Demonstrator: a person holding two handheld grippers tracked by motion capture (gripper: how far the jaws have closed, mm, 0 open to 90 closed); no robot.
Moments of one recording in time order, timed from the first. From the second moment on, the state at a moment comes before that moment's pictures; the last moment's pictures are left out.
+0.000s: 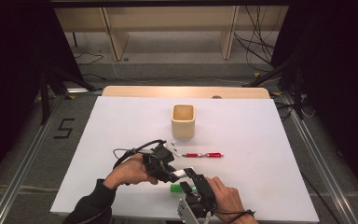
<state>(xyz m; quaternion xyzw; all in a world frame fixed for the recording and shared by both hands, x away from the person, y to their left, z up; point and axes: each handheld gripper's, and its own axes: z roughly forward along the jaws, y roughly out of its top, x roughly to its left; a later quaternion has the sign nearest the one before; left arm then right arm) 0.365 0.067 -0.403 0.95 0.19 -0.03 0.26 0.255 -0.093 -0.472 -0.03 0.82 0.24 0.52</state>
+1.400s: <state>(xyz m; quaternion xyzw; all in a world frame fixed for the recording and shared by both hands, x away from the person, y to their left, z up) 0.366 0.060 -0.413 0.95 0.19 -0.07 0.24 0.260 -0.081 -0.493 -0.11 0.80 0.17 0.56</state>
